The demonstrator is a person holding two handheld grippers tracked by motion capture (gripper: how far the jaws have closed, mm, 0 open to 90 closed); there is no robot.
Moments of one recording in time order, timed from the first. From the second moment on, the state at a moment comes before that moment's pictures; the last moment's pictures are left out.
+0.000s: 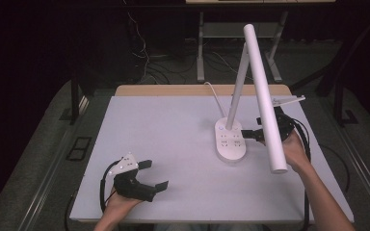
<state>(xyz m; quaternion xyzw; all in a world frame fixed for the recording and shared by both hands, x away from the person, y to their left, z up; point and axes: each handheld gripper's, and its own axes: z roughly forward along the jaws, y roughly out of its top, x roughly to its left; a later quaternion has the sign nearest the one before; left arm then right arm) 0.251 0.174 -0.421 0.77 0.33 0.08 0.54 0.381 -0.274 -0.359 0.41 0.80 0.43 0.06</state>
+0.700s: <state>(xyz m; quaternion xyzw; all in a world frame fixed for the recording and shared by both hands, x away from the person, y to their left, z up) 0.251 0.173 -0.421 0.78 0.32 0.08 0.54 0.417 -0.278 -0.365 0.42 0.79 0.44 0.07</state>
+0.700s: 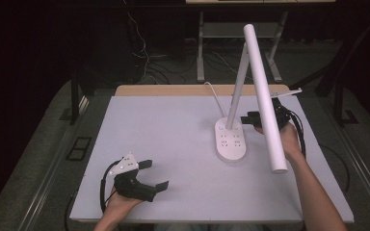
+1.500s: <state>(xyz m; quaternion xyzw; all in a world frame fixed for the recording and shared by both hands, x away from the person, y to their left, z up) 0.251 0.174 -0.421 0.78 0.32 0.07 0.53 0.449 -0.272 -0.386 0.44 0.78 0.44 0.04</state>
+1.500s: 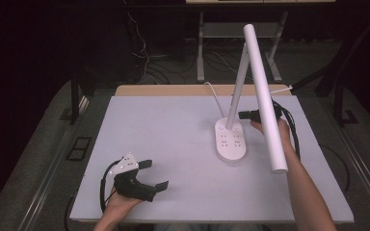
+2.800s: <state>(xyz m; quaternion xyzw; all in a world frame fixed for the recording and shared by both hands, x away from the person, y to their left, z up) 0.252 0.174 -0.421 0.78 0.32 0.08 0.54 0.459 -0.257 -0.421 0.45 0.81 0.39 0.02</state>
